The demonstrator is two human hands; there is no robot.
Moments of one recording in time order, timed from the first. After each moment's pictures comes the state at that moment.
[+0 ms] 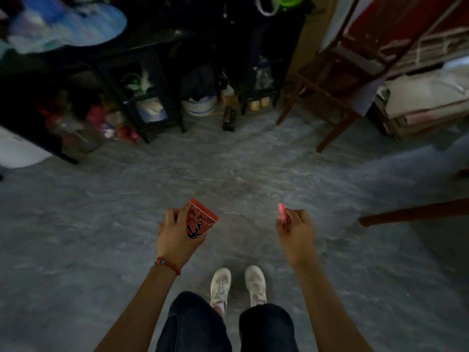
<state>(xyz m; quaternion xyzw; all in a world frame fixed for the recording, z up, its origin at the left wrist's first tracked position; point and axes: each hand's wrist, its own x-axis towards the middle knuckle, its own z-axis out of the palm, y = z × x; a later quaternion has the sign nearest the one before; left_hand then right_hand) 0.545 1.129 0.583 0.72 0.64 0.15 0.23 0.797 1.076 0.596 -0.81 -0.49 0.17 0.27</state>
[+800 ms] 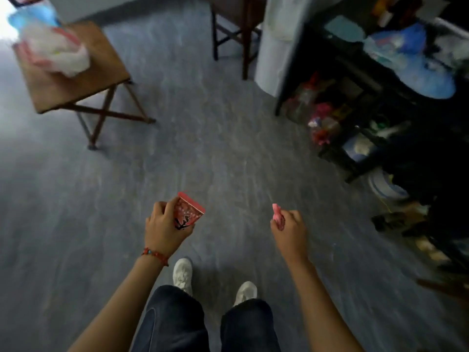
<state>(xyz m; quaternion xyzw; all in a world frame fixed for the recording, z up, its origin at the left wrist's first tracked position) 0.425 0.858 0.610 0.22 0.94 0.24 0.08 0.573 1.086 0.606 -0.38 -0.87 0.27 0.16</state>
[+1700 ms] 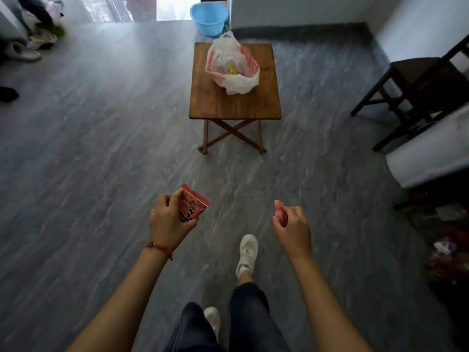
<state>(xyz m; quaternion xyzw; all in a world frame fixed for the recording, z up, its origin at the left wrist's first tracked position) 0.113 0.593 0.614 -0.04 0.96 0.26 -0.01 0.126 0.861 0.609 -0.11 -0.94 0.33 0.03</state>
